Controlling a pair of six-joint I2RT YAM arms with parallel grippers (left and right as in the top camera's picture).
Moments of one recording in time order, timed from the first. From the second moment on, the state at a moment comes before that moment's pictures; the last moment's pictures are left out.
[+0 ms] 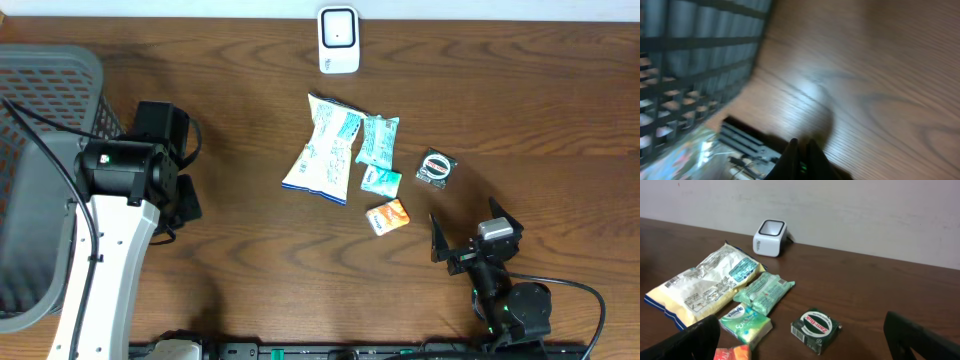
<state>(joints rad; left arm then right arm) -0.09 1.32 1.37 -1.55 -0.28 -0.46 0.17 0.02 0.01 -0.06 -0.09 -0.06</state>
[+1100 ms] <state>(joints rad) 0.03 1.18 1.35 -1.50 -0.44 -0.63 0.17 0.02 0.01 -0.06 -0.09 -0.06</state>
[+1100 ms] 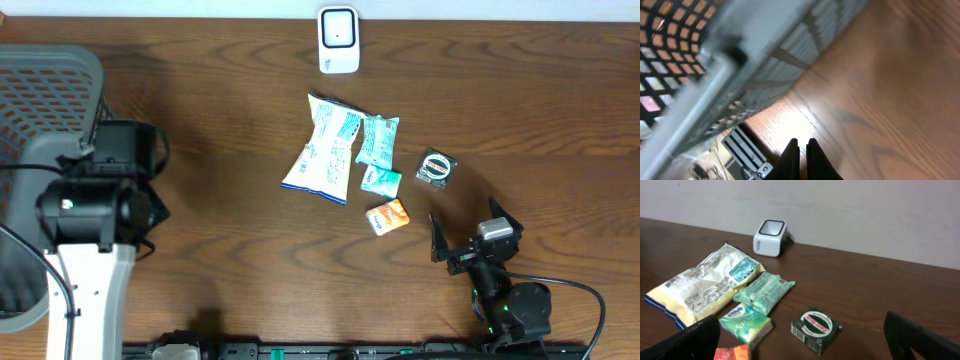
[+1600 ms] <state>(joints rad) 0.28 1.20 1.35 -1.44 -0.42 -0.63 0.17 0.02 0.01 -0.06 -0.09 -0.06</state>
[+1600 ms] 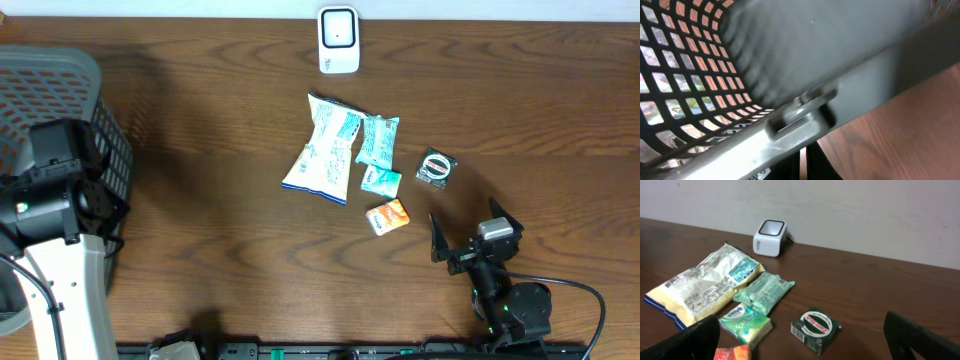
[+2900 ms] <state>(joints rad) 0.35 1.42 1.35 -0.98 -0.05 -0.33 0.17 0.02 0.01 -0.06 -0.09 -0.06</state>
